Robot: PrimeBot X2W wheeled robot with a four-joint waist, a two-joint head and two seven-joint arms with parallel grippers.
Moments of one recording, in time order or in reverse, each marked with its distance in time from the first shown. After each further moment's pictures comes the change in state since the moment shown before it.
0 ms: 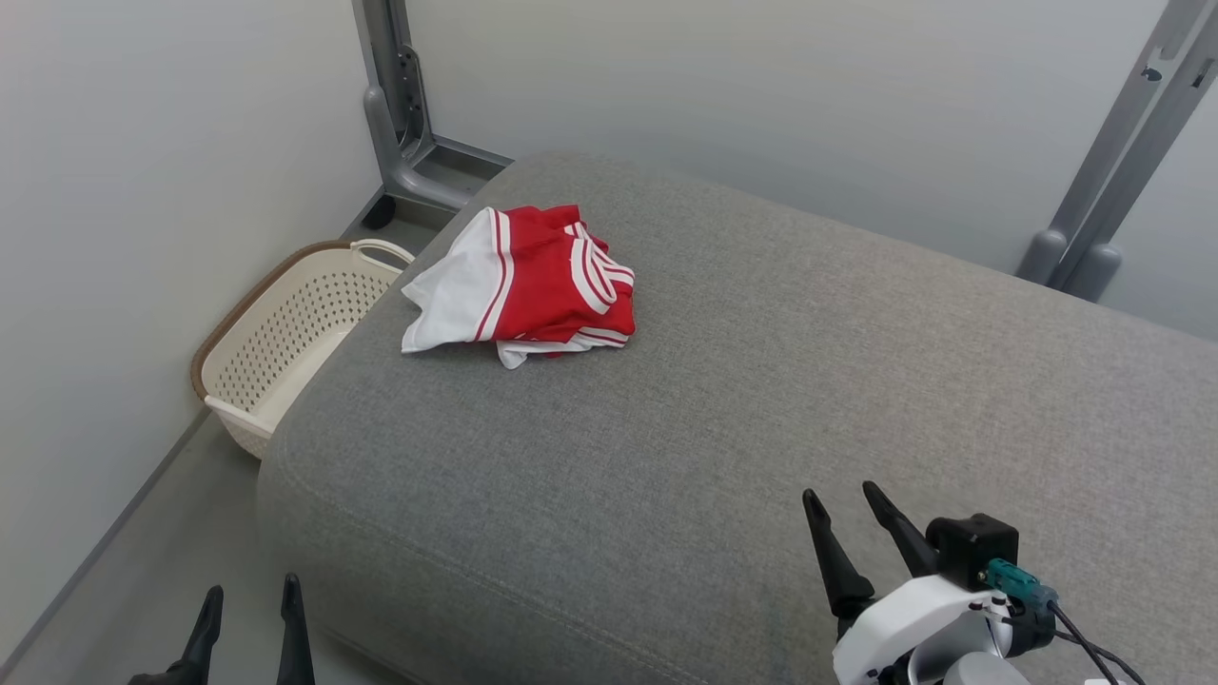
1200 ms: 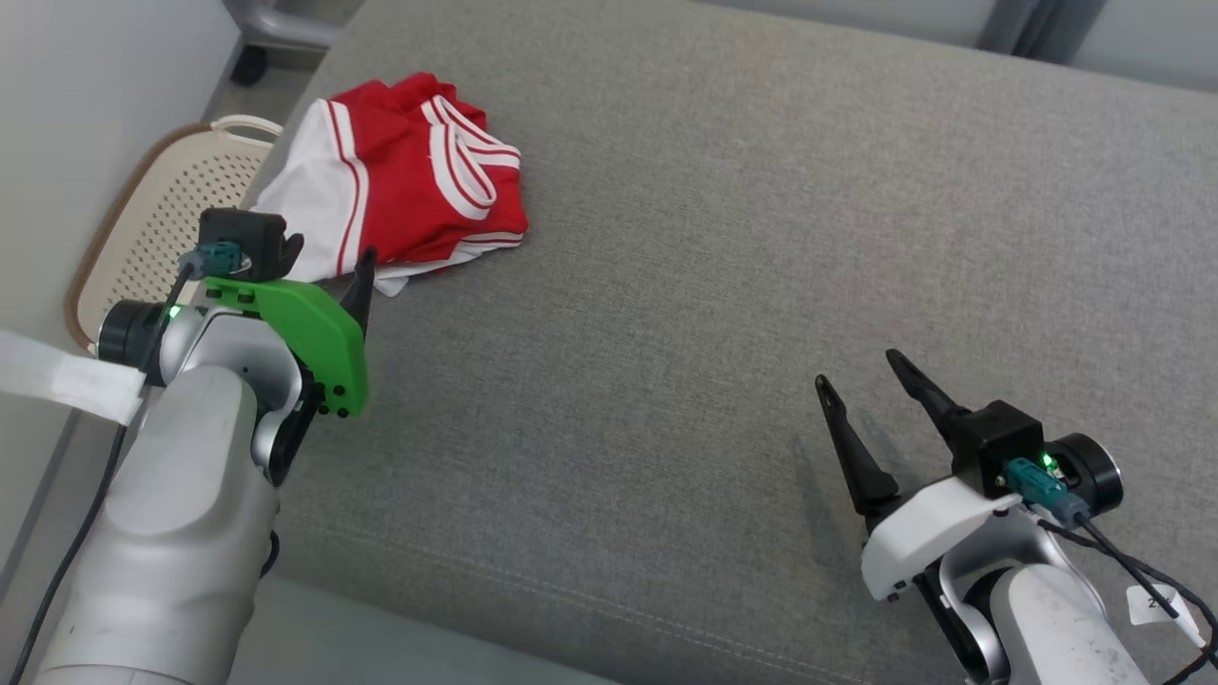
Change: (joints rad) left arm -0.883 0.072 -0.296 0.559 -0.059 -0.104 0.350; right arm -0.016 -0.043 -0.048 -0.411 -0.254 0.000 0.262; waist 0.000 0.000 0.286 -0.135
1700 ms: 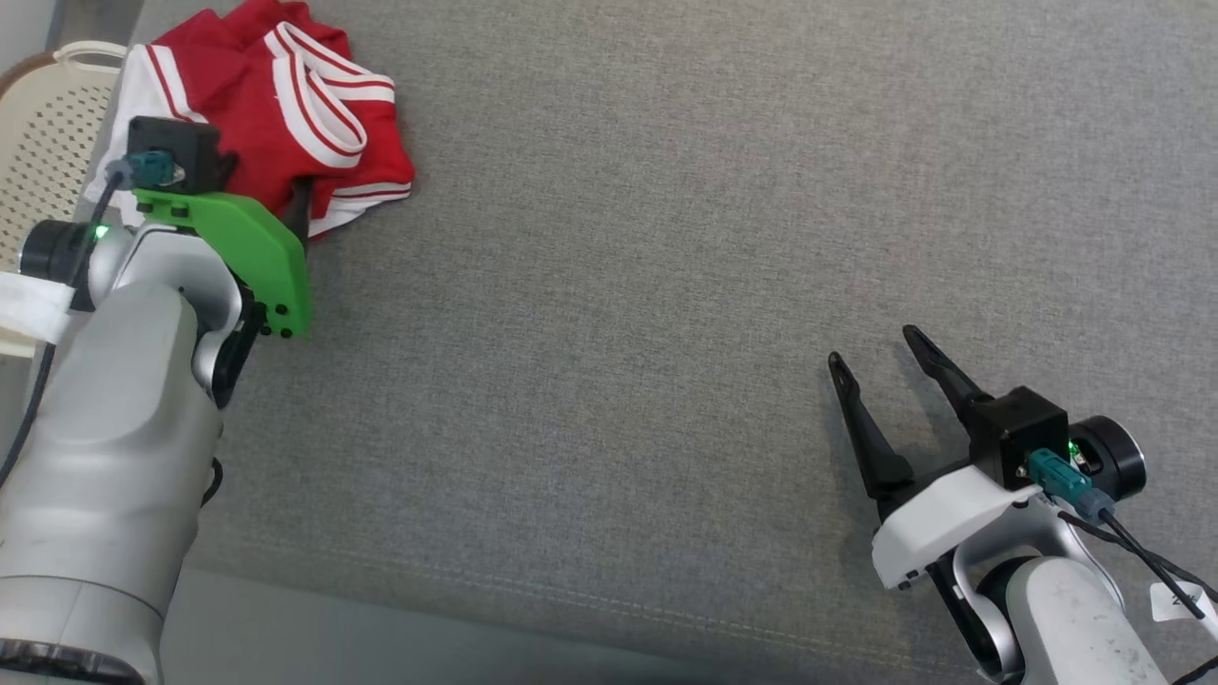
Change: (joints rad) left arm -0.214 0.064 -0.167 0.177 -0.119 0.007 -0.044; right arm 0.007 -0.011 -0.014 -0.105 -0.009 0.000 0.032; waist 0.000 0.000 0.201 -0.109
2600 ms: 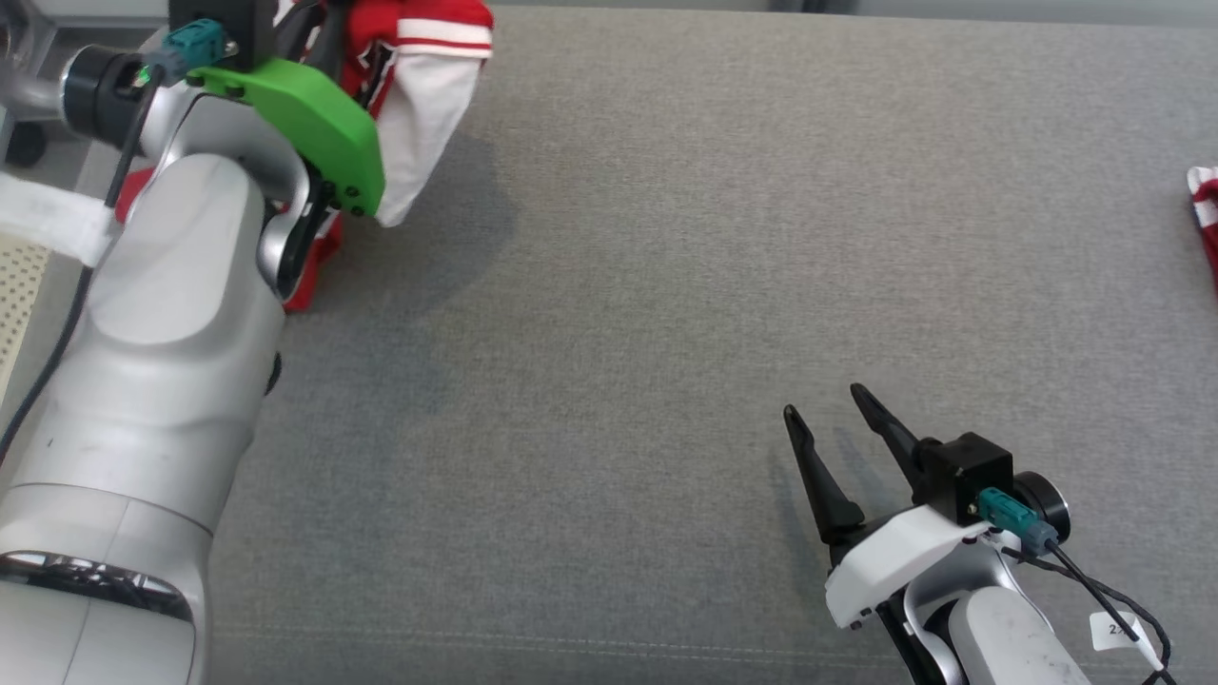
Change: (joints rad) left arm -0.177 -0.076 -0.056 -0.016 0.020 0.014 -0.183; right arm -0.007 0.051 0.046 0.200 0.074 0.000 -0.121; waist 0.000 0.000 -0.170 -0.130
